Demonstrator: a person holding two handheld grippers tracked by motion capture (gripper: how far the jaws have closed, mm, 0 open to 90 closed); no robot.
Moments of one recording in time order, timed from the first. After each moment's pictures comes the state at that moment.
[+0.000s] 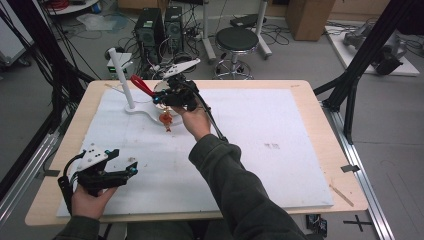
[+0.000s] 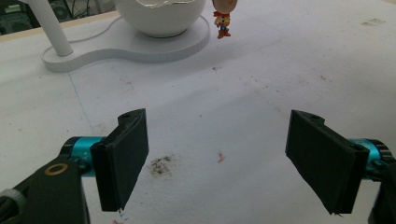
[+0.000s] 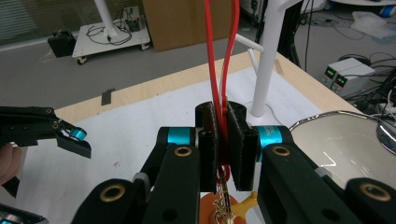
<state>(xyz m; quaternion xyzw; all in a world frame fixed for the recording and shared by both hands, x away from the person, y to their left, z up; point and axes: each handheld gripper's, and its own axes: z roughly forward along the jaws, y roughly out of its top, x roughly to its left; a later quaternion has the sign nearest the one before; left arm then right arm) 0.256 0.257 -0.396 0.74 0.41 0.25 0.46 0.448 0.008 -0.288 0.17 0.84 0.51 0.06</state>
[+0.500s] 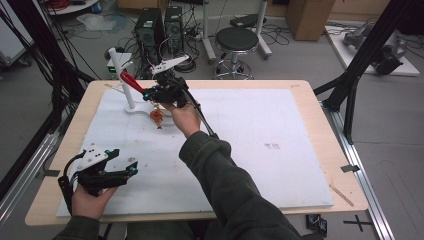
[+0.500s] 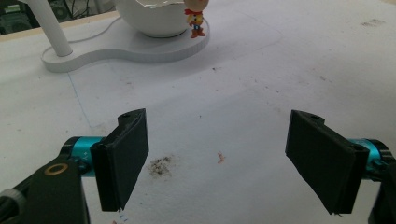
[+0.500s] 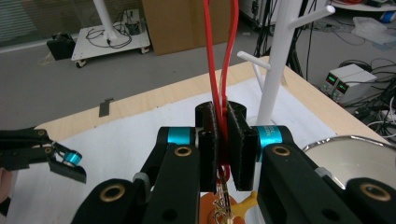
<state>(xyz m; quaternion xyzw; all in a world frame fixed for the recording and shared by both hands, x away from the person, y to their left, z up) 0.256 0.257 -0.397 0.74 0.41 0.25 0.46 0.454 0.036 -0.283 0.17 0.83 0.52 0.06</state>
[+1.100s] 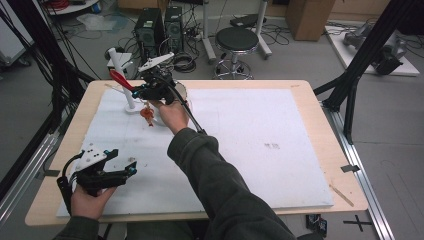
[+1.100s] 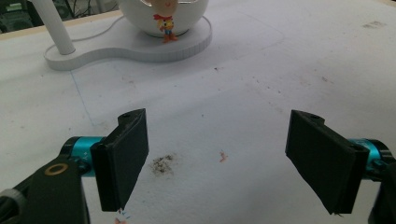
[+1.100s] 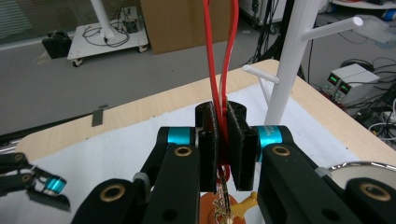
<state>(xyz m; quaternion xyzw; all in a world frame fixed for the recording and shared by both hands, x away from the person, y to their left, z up) 0.256 0.259 -0.397 0.74 0.42 0.25 0.47 0.465 0.070 -0.285 0.17 0.84 0.51 0.07</state>
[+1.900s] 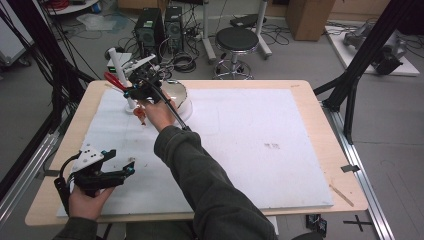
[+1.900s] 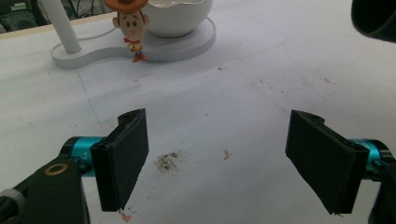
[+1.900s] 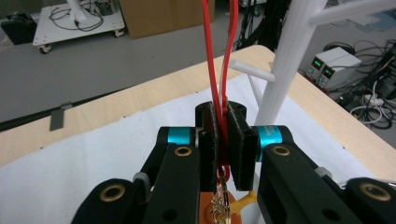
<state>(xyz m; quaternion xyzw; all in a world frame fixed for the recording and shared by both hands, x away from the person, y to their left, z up) 0.254 0.264 -0.397 0.73 0.42 0.25 0.47 0.487 0.113 -0.307 0.20 0.85 0.47 0.09</state>
